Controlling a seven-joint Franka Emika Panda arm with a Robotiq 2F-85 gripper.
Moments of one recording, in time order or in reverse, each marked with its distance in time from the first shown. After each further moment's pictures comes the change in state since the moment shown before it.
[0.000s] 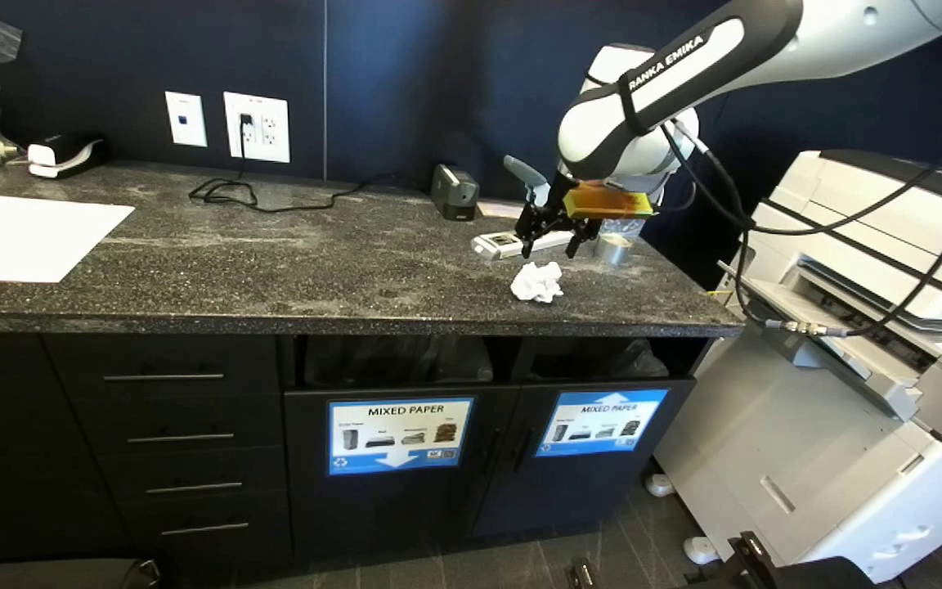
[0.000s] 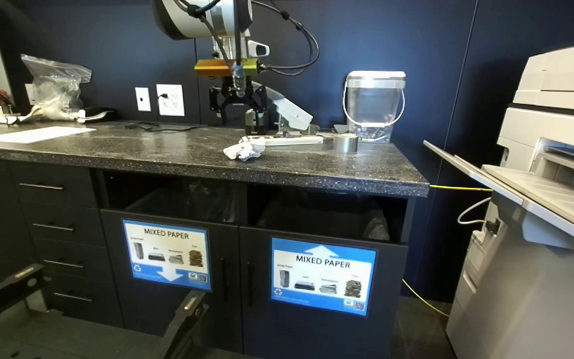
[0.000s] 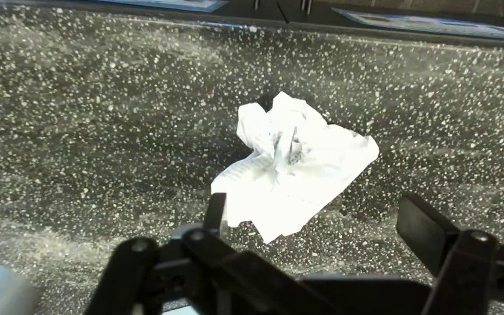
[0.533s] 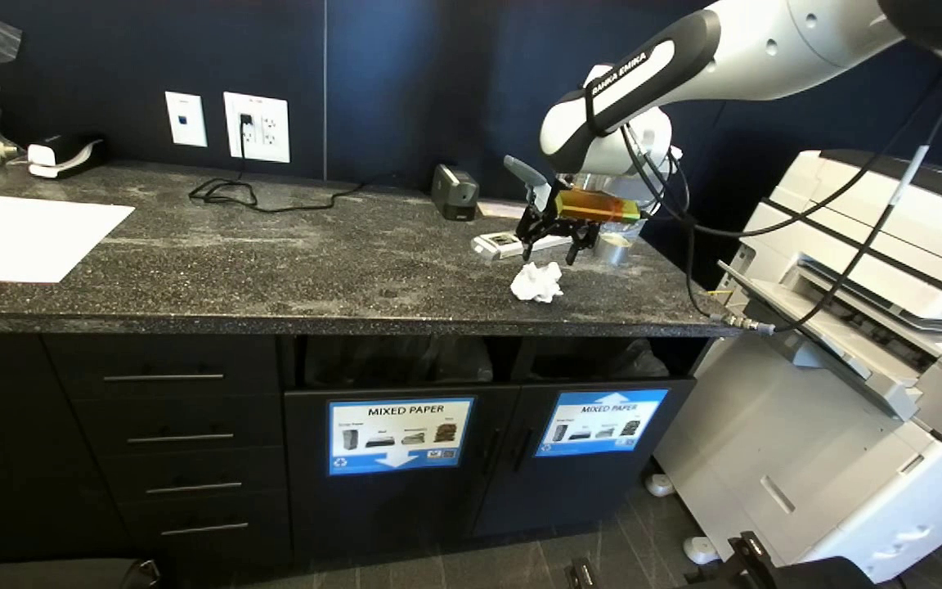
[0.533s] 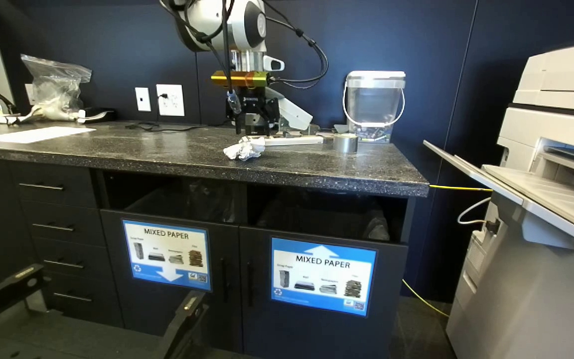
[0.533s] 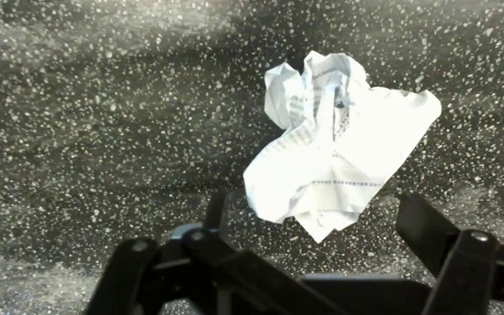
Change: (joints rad) arm 0.225 0.152 -0.276 0.249 0.238 -0.131 -0.056
